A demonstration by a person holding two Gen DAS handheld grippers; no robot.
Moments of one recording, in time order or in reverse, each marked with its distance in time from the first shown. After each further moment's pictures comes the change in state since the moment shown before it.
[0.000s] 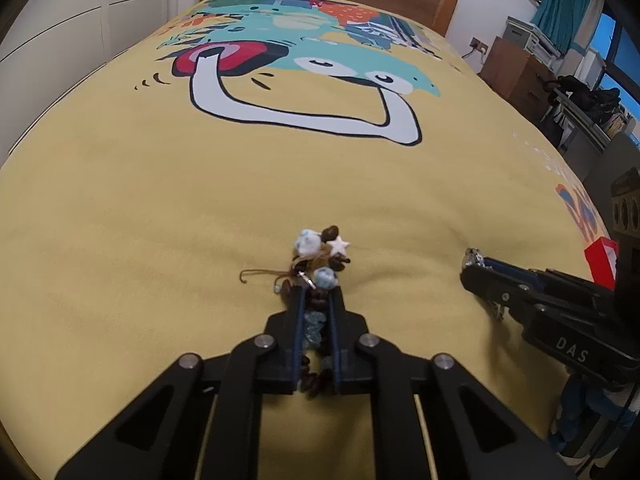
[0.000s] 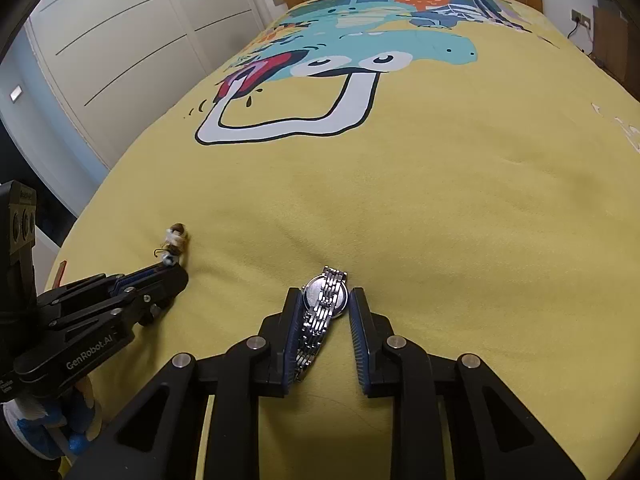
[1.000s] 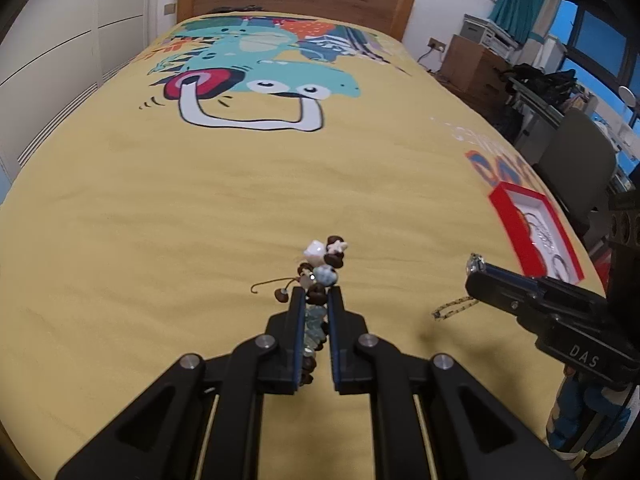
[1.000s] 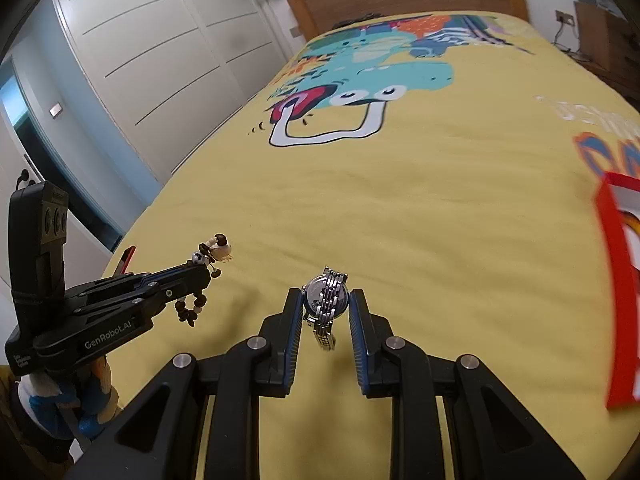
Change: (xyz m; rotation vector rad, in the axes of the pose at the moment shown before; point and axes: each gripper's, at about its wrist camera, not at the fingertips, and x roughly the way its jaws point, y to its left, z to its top) left arm -0.141 -0.066 -0.081 0.072 -0.029 -0.074; right arm -0.157 0.019 -0.103 0.045 -0.107 0.070
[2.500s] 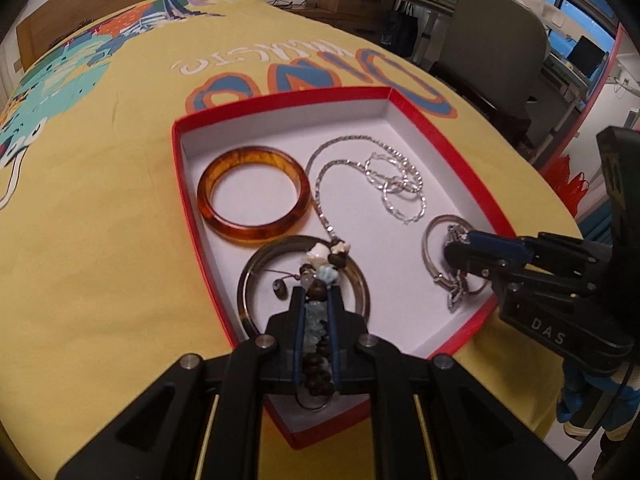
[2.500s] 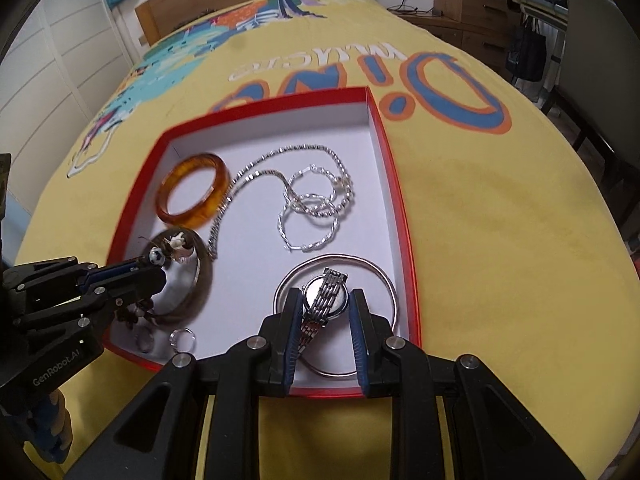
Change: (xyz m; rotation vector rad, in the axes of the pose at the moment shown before) left arm 0.168 -0.349 0.013 0.331 0.182 -0.177; right arm -0.110 -0.310 -0.039 0.178 0.089 -0.419
